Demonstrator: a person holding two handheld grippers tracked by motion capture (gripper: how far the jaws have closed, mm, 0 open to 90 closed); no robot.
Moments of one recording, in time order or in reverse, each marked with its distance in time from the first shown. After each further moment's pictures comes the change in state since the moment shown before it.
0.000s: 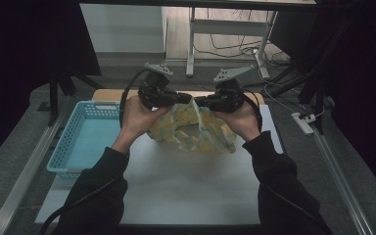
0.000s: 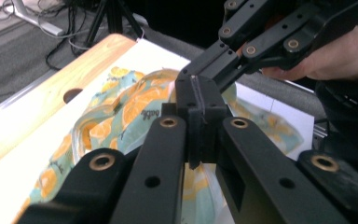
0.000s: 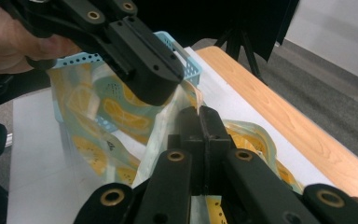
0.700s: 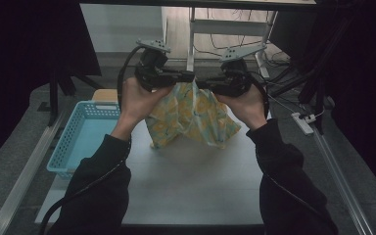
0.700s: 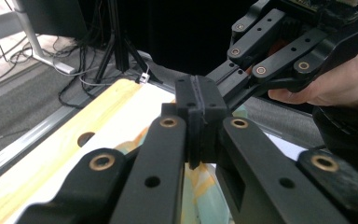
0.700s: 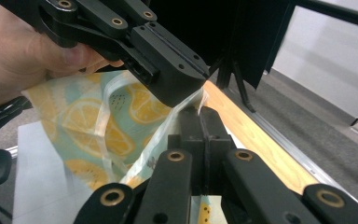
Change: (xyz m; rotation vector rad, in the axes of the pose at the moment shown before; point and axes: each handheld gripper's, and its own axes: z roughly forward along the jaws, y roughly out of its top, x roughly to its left) left arm -0.012 0.044 -0.032 -0.116 0.025 0.040; right arm 0.012 0.049 -0.033 -0.084 -0.034 -0.046
